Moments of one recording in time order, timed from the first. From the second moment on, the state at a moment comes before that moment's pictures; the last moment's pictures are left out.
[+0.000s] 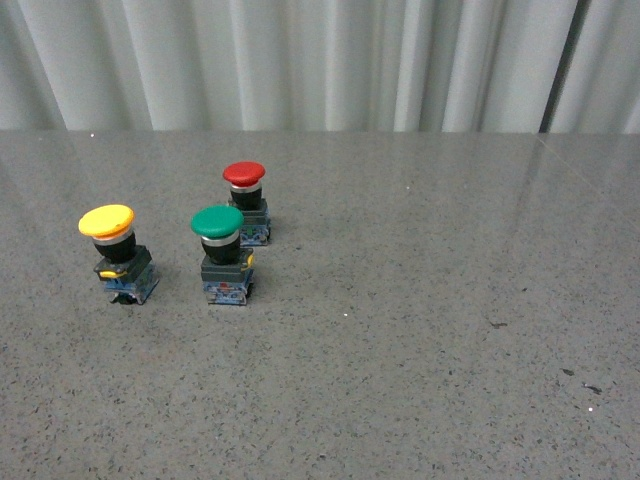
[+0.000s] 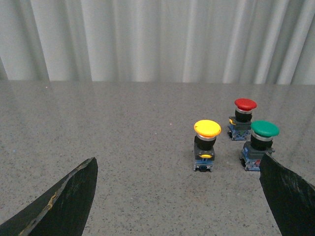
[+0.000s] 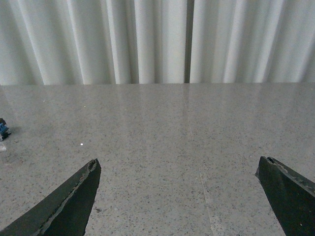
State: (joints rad) left arm 0.00 0.01 0.01 0.00 0.00 0.00; right arm 0.00 0.00 0.01 0.00 0.00 0.01
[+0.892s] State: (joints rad) left arm 0.00 0.01 0.01 0.00 0.00 0.00; right arm 0.00 0.00 0.01 0.00 0.00 0.01
